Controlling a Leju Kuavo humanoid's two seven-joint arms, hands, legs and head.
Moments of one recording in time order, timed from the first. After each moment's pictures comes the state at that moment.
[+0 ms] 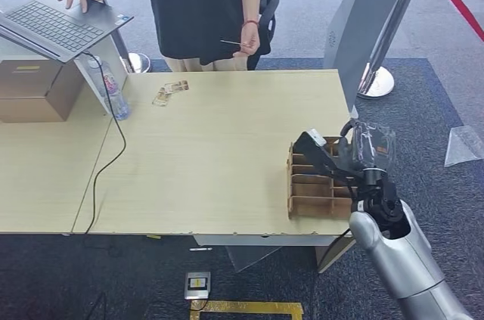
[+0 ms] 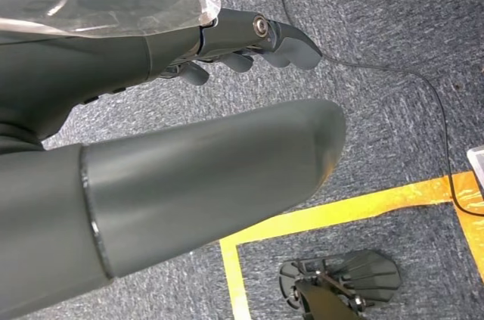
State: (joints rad) left arm -0.11 0.08 -0.95 -0.20 0.40 0.42 -0.01; right arm -0.36 -0.14 0.39 -1.48 1.10 -0.19 0.07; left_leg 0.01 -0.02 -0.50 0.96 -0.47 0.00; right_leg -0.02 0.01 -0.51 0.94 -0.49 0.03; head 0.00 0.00
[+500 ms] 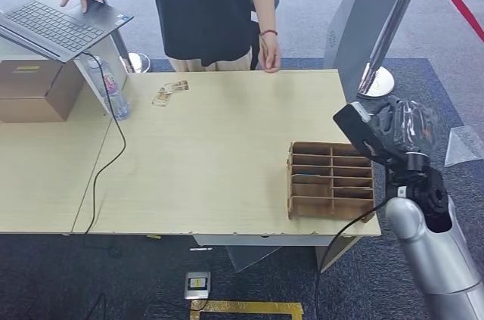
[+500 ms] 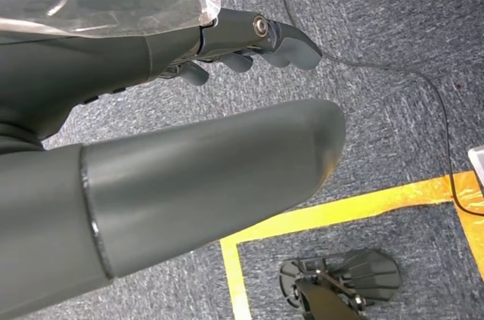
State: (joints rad) left arm -0.11 0.08 -0.95 -0.20 0.40 0.42 -0.01; right arm -0.36 -0.21 0.26 -1.65 0.94 -0.13 0.04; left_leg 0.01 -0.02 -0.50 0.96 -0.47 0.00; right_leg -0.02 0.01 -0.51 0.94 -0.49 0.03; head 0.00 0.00
